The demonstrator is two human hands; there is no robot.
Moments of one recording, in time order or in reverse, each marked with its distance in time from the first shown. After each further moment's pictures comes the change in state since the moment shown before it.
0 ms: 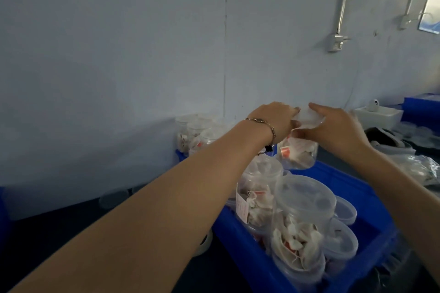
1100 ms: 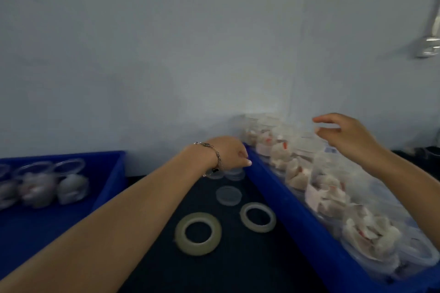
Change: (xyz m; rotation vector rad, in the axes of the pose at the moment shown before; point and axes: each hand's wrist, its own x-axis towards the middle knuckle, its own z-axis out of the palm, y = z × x) left_hand -0.217 -0.110 -0.035 -0.003 -0.299 -0.378; right_hand -0.040 -0.112 0.000 0.567 -0.292 -0.045
